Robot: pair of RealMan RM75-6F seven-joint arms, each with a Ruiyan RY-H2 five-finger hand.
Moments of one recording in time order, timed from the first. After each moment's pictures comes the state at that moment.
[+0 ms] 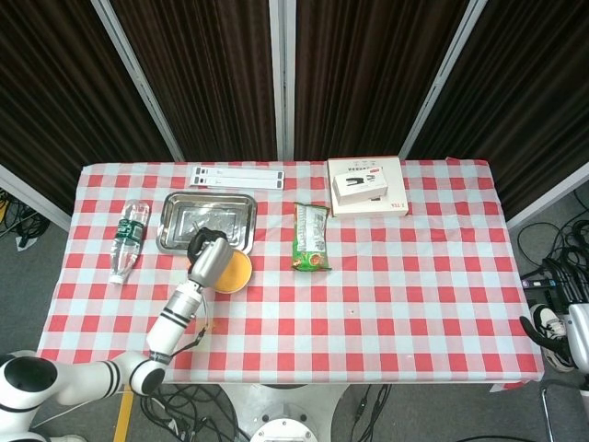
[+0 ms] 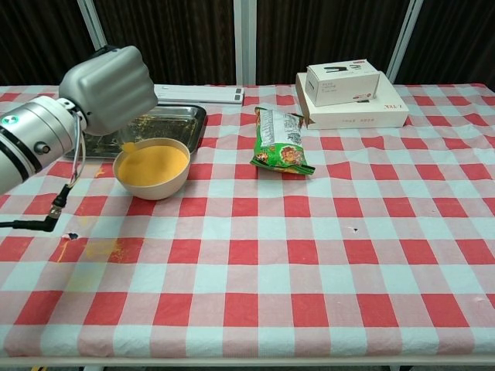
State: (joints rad) left arm -0.82 -1.74 -0.03 -1.25 1.17 1.24 1.78; right arm 0.05 -1.02 0.07 -1.54 -1.53 1.53 0.28
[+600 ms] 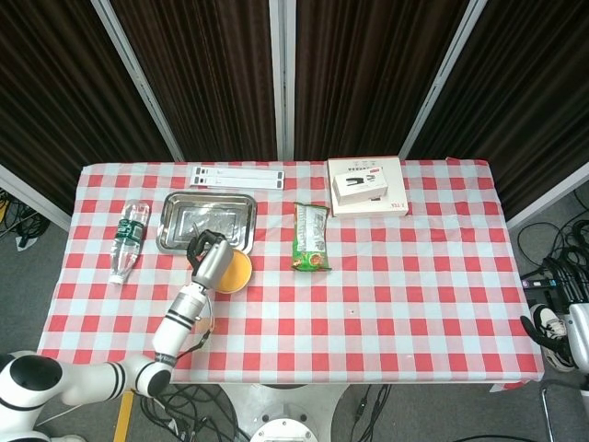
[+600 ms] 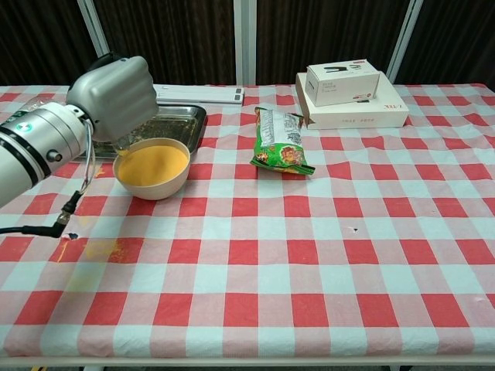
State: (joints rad) left arm -0.83 -1.75 -0.04 -1.28 1.09 1.24 1.94; right arm 0.05 -1.02 0.07 -1.55 -1.53 1.53 0.27
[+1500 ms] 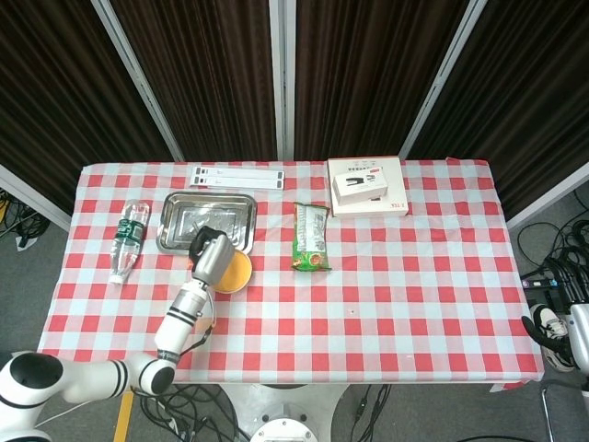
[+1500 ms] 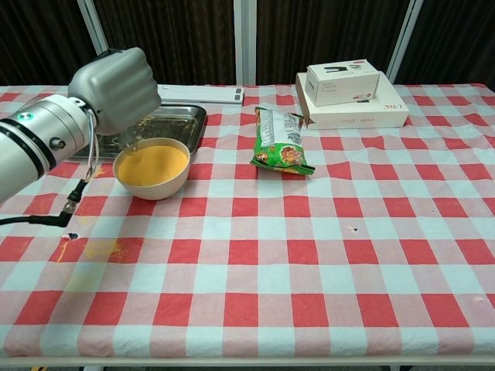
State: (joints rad) left arm -0.85 -1.74 -0.07 -1.31 1.05 1.23 1.82; right arm 0.04 -1.01 0.08 -1.56 -1.53 1.53 0.26
